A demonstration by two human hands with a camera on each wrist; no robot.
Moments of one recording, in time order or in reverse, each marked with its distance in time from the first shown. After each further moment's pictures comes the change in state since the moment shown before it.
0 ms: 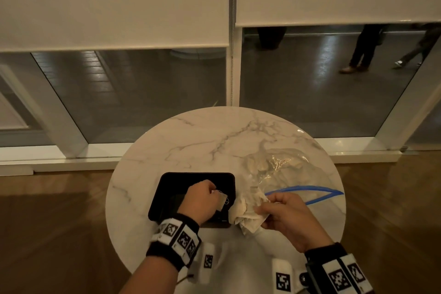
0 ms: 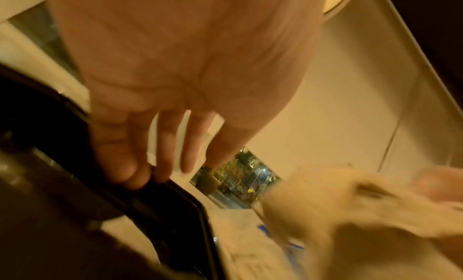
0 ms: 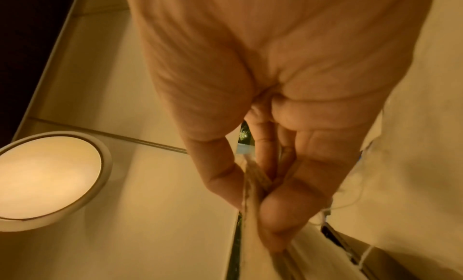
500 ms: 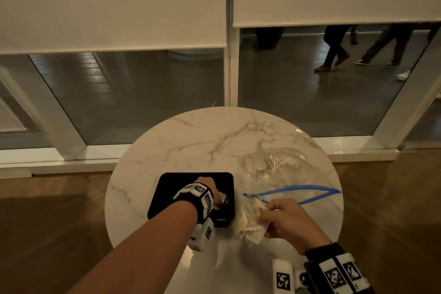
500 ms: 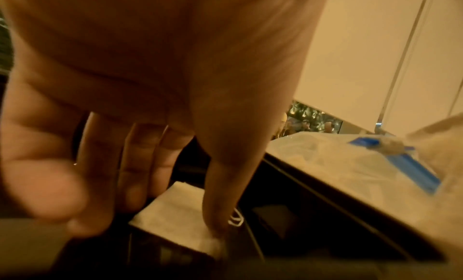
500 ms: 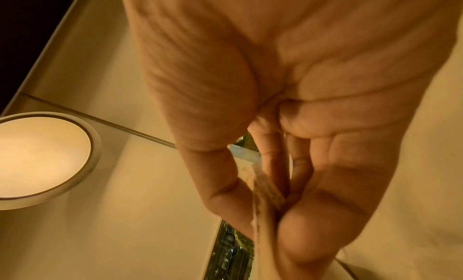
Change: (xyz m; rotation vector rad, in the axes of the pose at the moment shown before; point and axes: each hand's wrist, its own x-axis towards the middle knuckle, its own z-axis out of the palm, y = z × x) left_hand 0.062 0.007 0.014 0.565 -0.273 -0.143; right_hand 0.006 0.016 -0.010 -0.153 0.005 0.088
